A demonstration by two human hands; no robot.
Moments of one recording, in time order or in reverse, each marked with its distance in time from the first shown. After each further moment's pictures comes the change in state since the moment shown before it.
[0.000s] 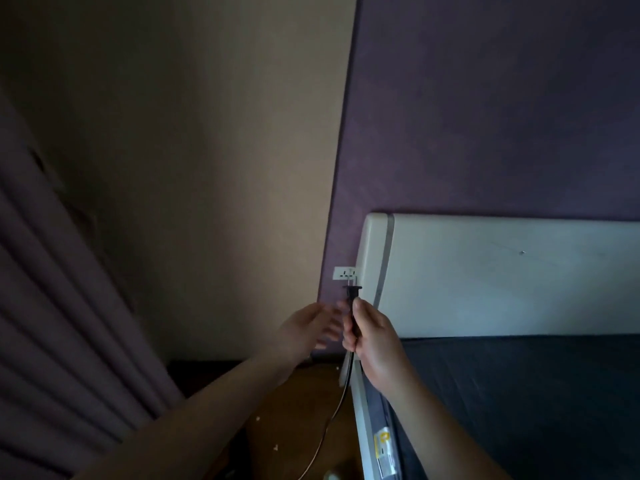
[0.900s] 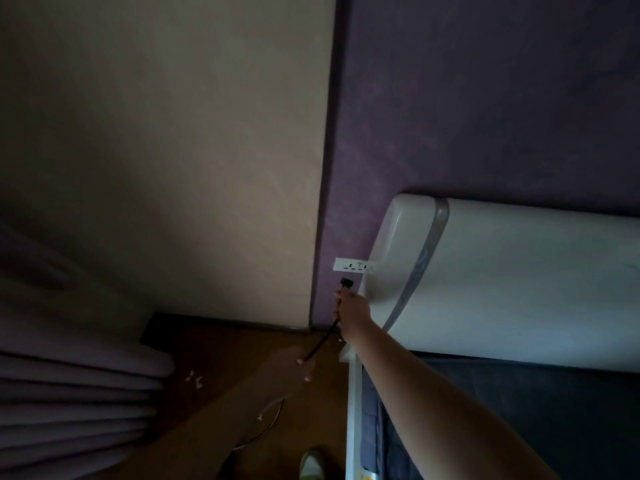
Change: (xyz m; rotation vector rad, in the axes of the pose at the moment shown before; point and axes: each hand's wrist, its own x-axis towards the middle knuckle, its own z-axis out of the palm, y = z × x) left_hand 0.271 -0.170 0.020 0.281 -0.018 -0.561; right_hand 0.363 0.187 -0.121 -0.248 0.296 0.664
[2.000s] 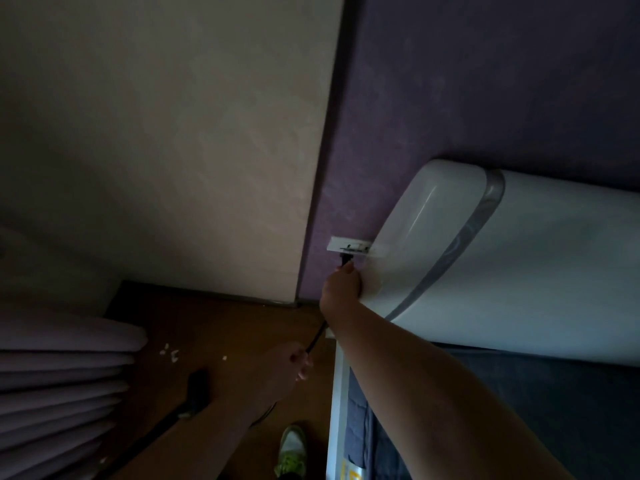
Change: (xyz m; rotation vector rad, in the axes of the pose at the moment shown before) left_hand 0.091 -0.054 0.045 -0.113 -0.027 -0.039; right_hand 0.088 0.013 0.024 -1.596 -0.022 -0.146
